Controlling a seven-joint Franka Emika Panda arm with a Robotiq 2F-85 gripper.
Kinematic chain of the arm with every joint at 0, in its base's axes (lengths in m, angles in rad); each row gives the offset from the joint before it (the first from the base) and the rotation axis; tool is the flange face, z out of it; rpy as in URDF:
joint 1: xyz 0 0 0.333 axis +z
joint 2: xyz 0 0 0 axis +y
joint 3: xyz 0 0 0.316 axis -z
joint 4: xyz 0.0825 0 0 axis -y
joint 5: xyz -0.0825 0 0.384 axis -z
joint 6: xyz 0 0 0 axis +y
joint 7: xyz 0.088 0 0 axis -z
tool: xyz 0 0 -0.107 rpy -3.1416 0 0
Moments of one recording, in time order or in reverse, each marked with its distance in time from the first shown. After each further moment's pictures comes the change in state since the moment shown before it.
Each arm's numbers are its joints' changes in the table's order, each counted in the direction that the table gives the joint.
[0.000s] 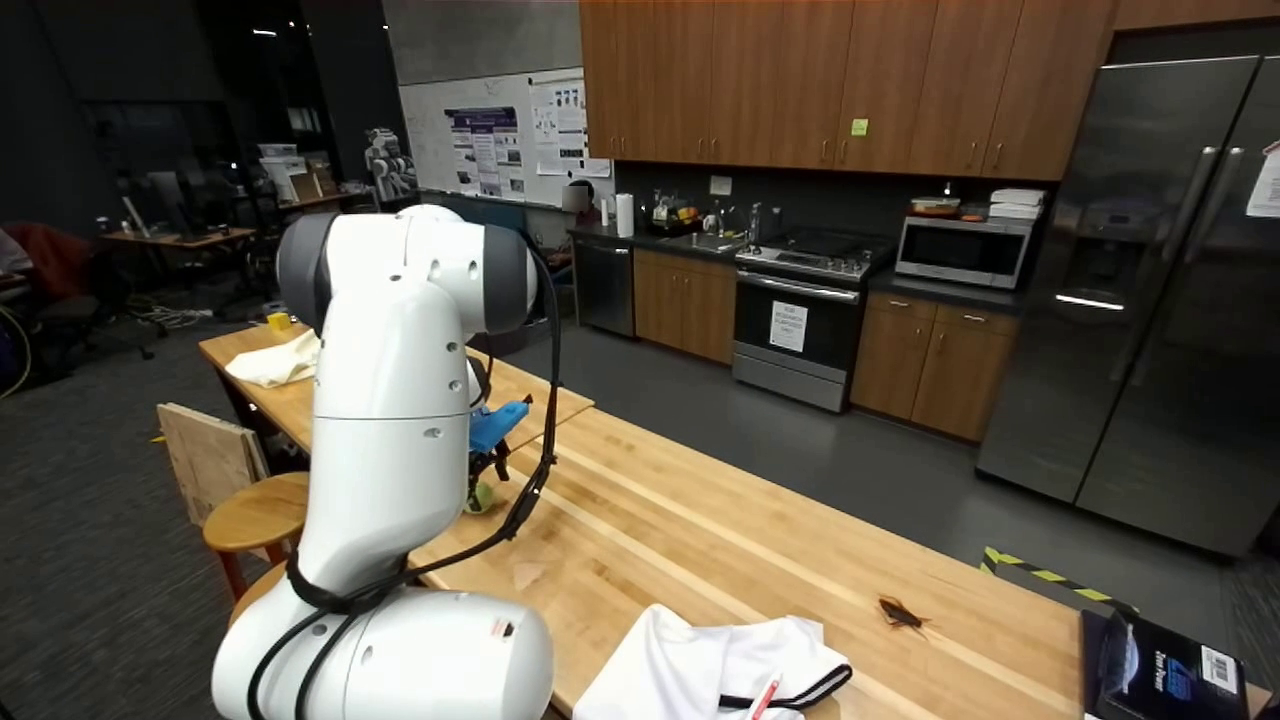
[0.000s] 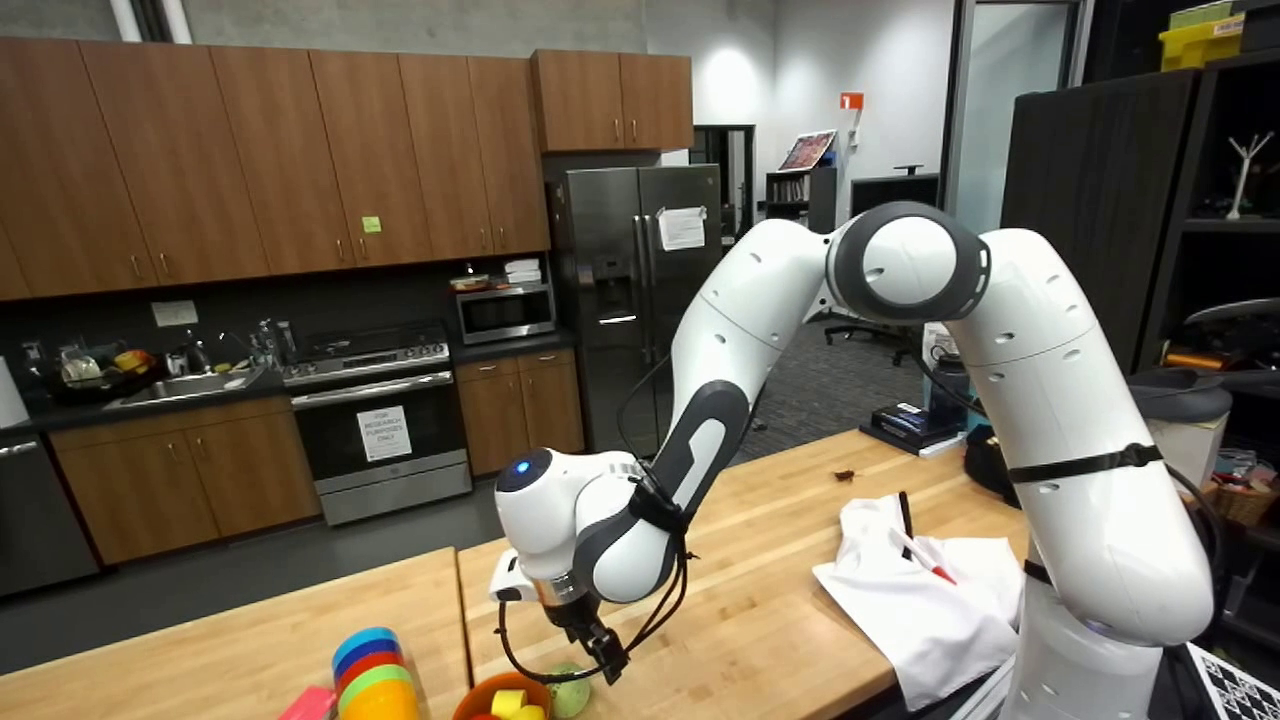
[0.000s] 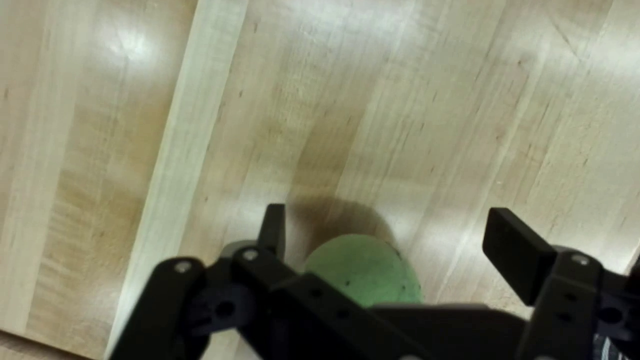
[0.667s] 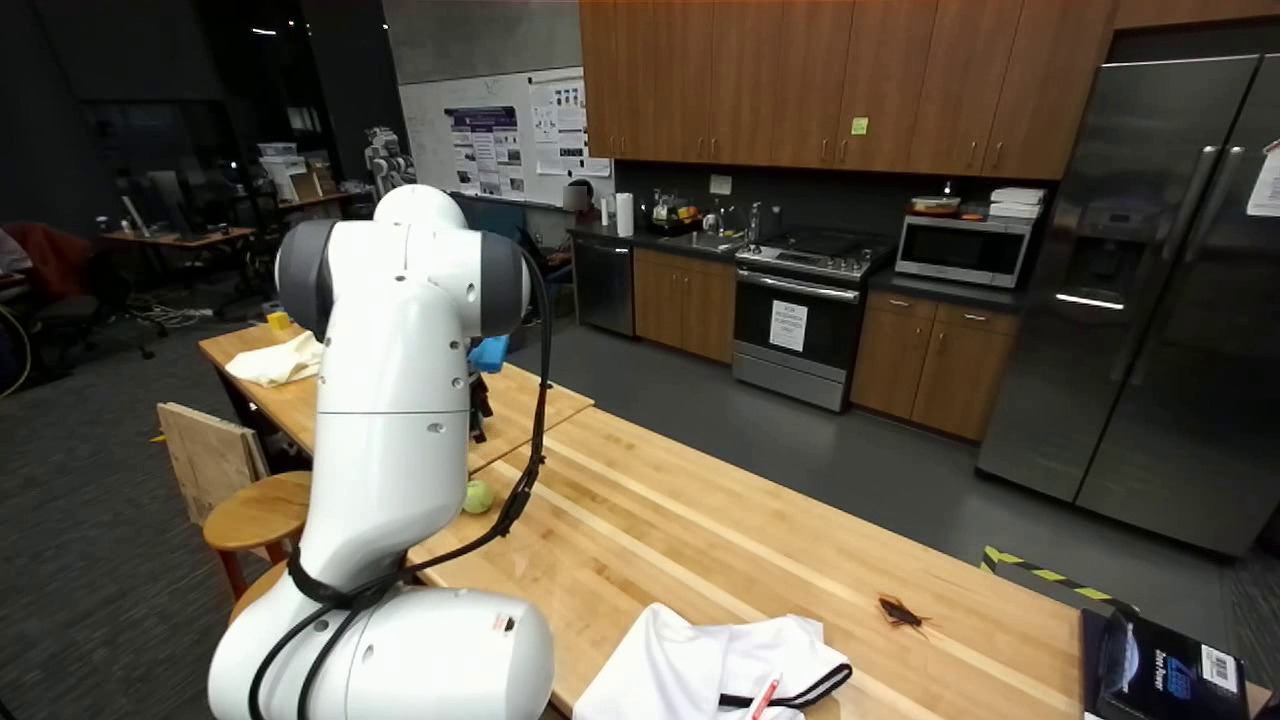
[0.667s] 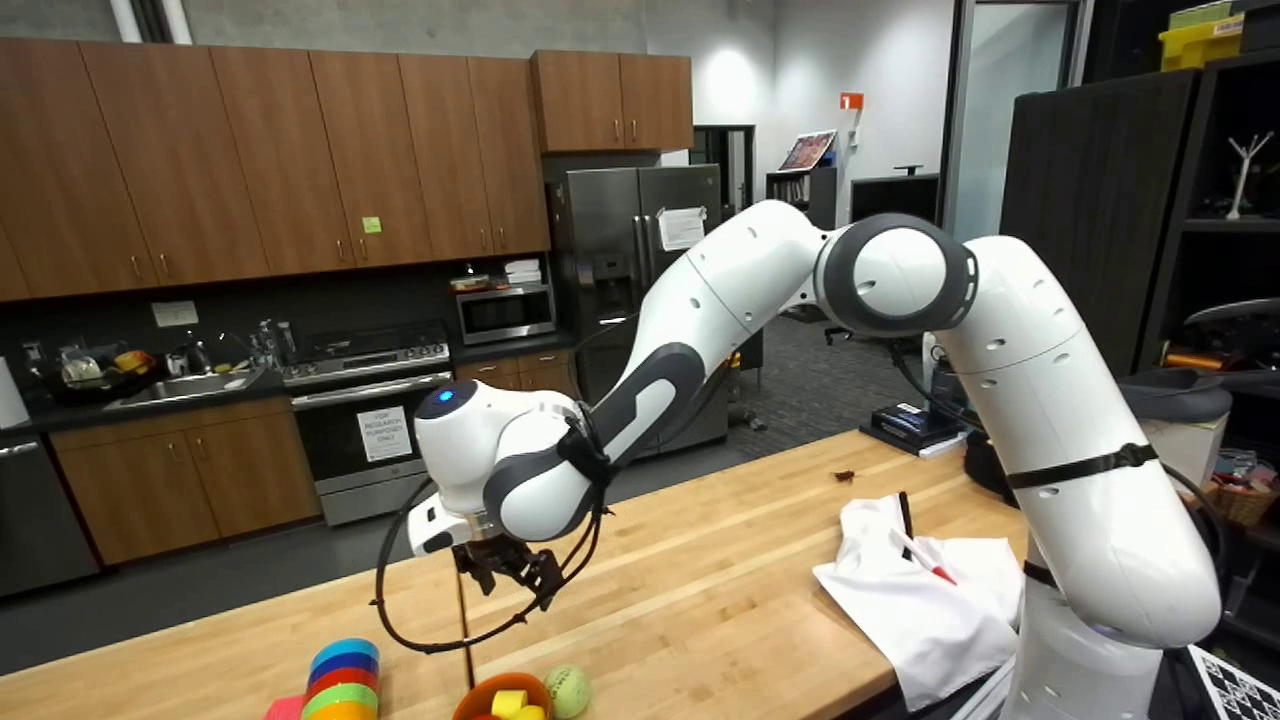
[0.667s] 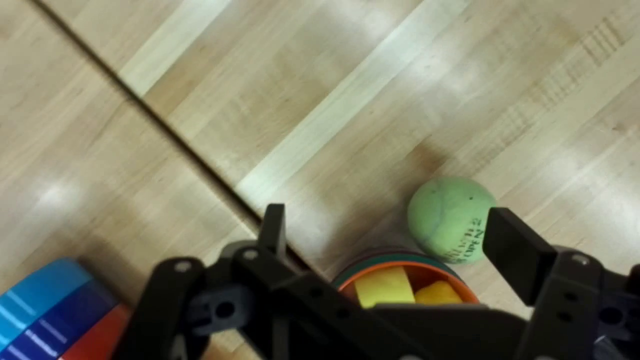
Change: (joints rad) arm 0.041 0.051 -0.022 0.335 0.001 0.198 -0.532
